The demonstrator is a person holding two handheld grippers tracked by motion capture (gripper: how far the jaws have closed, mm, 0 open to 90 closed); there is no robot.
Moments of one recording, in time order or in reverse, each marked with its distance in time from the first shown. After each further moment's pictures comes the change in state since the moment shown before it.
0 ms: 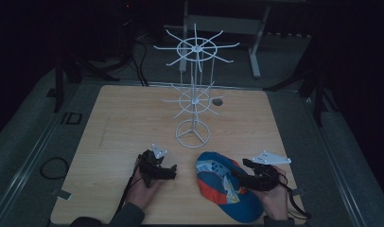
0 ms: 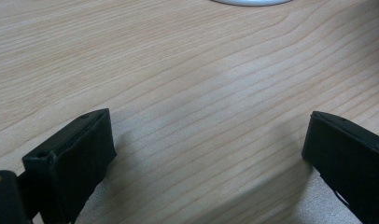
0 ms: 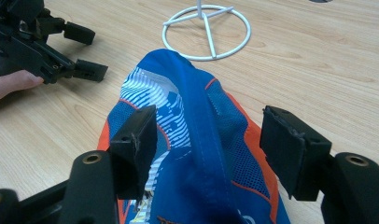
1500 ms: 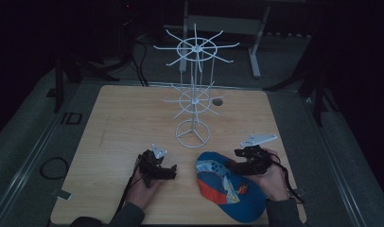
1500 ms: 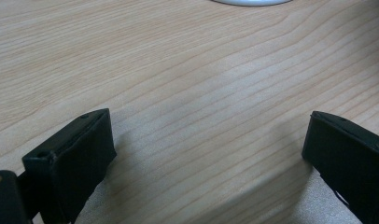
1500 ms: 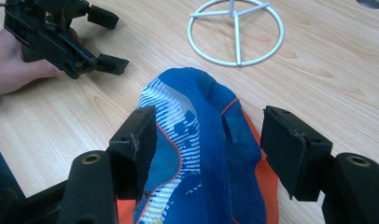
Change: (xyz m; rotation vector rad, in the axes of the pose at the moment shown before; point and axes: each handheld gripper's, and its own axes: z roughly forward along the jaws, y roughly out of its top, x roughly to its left) left arm 0.000 0.000 0.000 0.005 -0.002 0.001; right arm -0.001 0.054 0.014 0.161 0.102 -0.109
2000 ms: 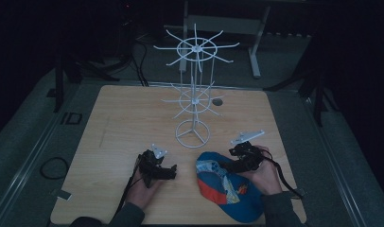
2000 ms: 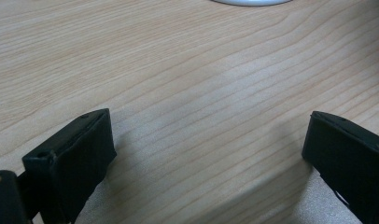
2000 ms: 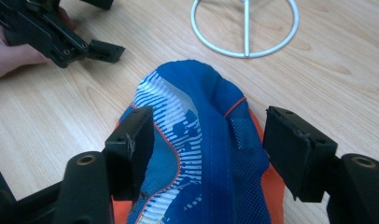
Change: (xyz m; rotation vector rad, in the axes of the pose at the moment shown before) left arm 0.000 0.000 0.000 -0.002 0.000 -0.001; right arm 0.000 0.010 0.024 0.090 0.008 -0.033
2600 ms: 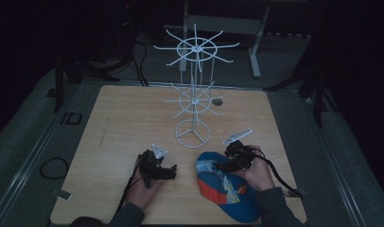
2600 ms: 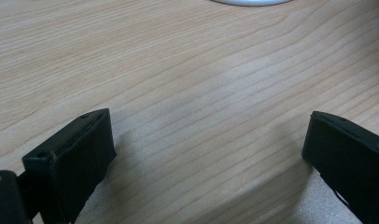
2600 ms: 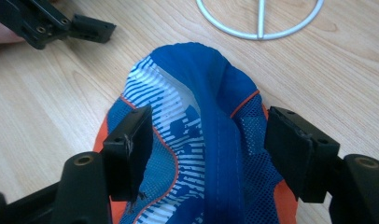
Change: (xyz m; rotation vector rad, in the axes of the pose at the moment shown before) left arm 0.000 0.000 0.000 -0.004 0.001 -0.002; right arm -0.001 0.005 0.028 0.096 0.012 -0.014
